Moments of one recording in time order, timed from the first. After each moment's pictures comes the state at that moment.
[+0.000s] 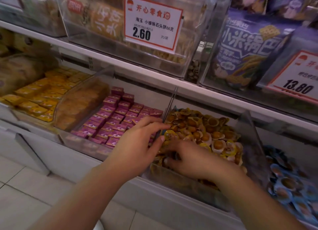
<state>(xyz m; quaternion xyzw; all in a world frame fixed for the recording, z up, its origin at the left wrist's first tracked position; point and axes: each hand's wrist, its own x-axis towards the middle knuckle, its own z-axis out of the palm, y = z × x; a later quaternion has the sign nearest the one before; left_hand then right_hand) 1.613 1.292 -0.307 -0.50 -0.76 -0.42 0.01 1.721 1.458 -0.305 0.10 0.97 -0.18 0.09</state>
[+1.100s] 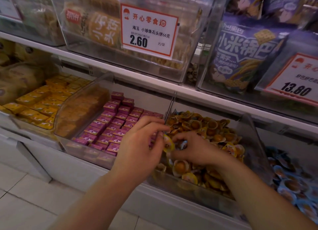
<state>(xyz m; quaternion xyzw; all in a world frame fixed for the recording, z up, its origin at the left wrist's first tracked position) 1.623 1.301 -0.300 -0.45 -0.72 -0.51 0.10 1.711 1.481 -0.298 0.17 0.89 -0.42 0.02</state>
